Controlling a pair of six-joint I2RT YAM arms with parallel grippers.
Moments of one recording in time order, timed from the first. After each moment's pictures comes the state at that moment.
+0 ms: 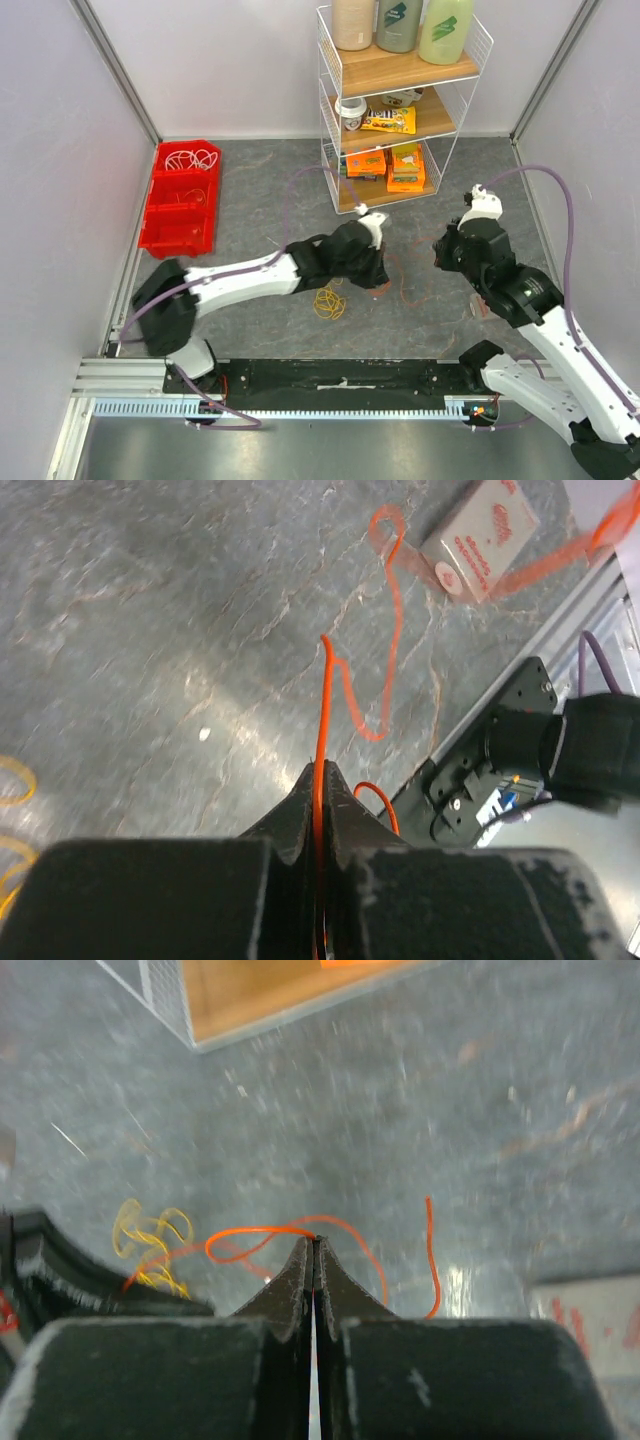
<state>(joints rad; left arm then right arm) -1.07 1.52 1.08 -0.18 0.04 -0.62 0.54 0.77 1.00 -0.72 0.35 0.48</state>
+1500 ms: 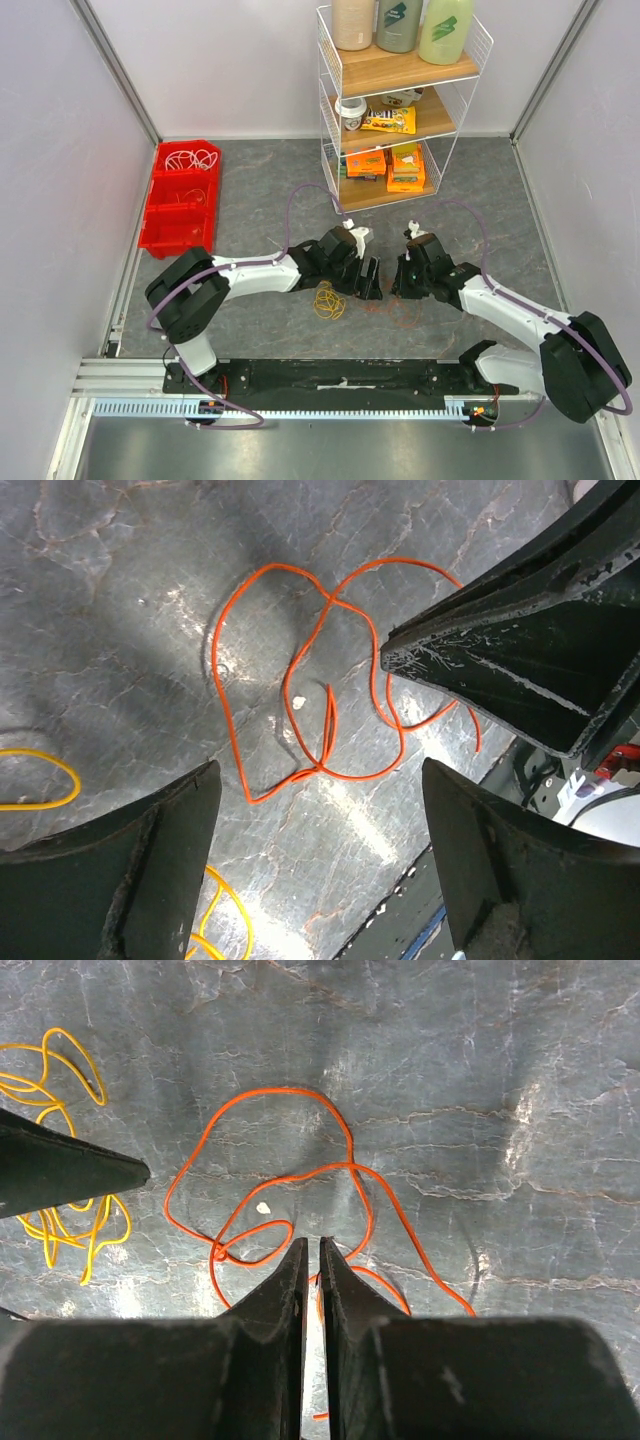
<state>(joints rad) -0.94 1.73 0.98 -0.03 0.26 -0.58 0.54 1.17 0.55 -0.33 -0.08 0.58</state>
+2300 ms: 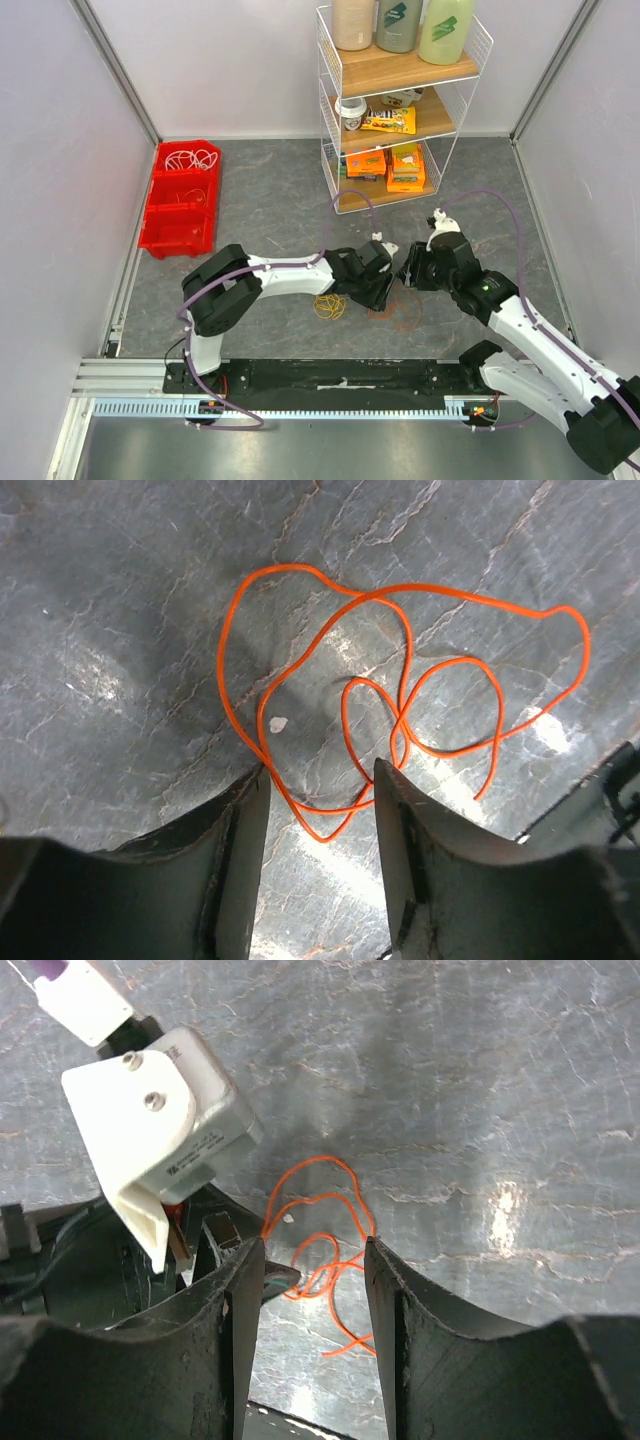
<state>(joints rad) -1.06 1.91 1.20 -0.26 0.12 -0.51 0.54 0.87 0.63 -0.48 0.04 0.56</state>
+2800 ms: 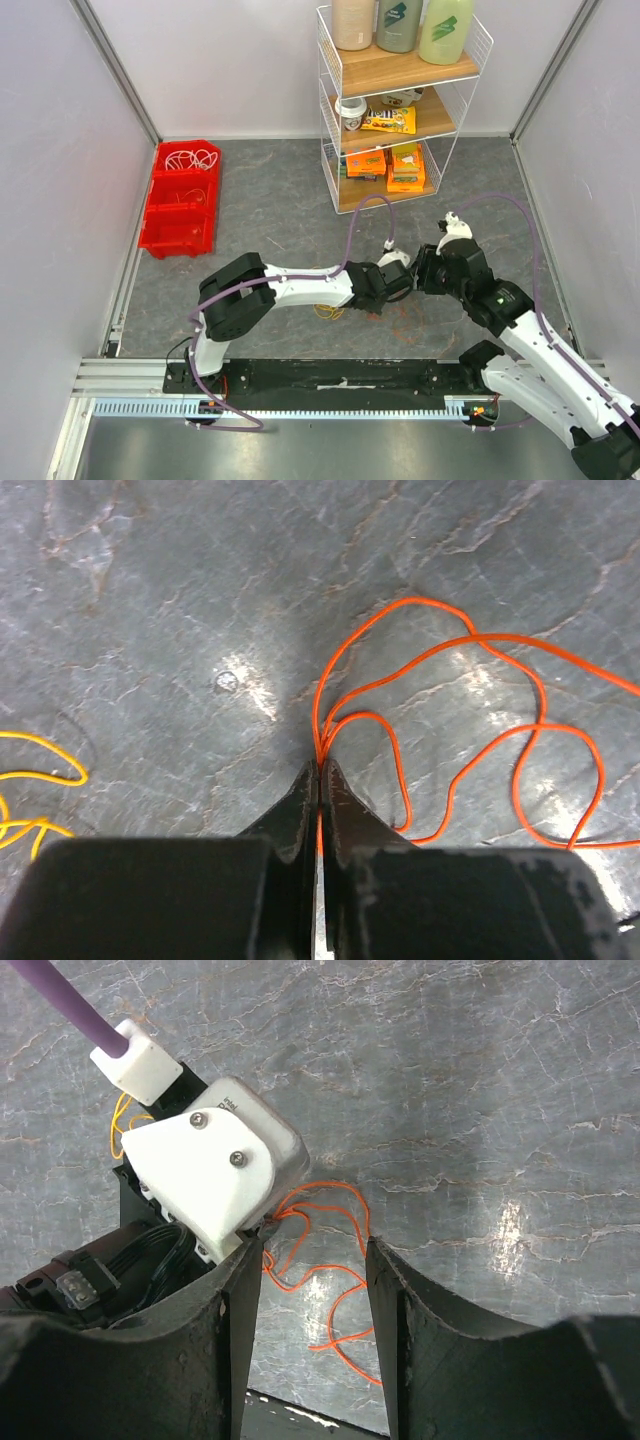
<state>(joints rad) -1.21 1.99 1.35 -0.46 -0.30 -0.50 0.54 0.73 0.63 -0.57 0.08 0.56</state>
